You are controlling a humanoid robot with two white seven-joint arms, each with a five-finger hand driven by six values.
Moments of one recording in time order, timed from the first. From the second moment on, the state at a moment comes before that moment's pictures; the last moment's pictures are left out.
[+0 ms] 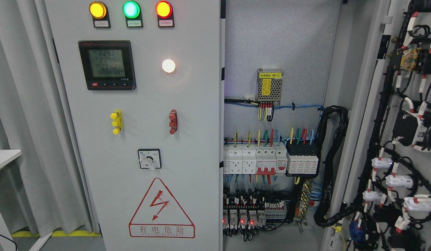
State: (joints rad) left arm -0.34 0.55 -0.96 -1.57 0.65 -0.21 -0.41; right arm 0.16 0.00 0.10 -0.47 -0.03 -0.09 0.06
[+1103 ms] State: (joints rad) left arm 0.03 0.13 -0.60 -0.37 0.55 -0.14 -0.08; right arm 0.30 0.00 0.17 -1.34 0.00 -0.08 0.06
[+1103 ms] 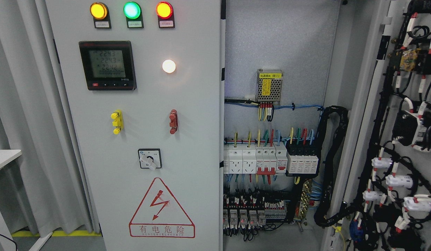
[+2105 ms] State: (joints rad) left arm 0.01 0.02 -0.46 -0.06 0.46 -0.08 -0.06; right arm 0.05 0.00 0.19 -1.72 0.00 -0.15 0.06
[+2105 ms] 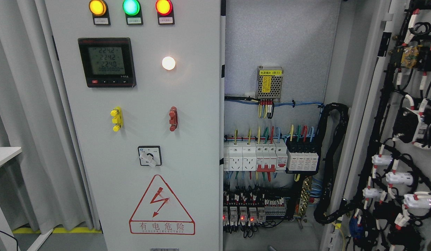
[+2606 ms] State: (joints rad) left arm 0.00 0.01 -0.41 -0.02 0.45 -0.07 -0.07; right arm -0.16 0.00 0.23 -1.75 0.00 -0.12 0.06
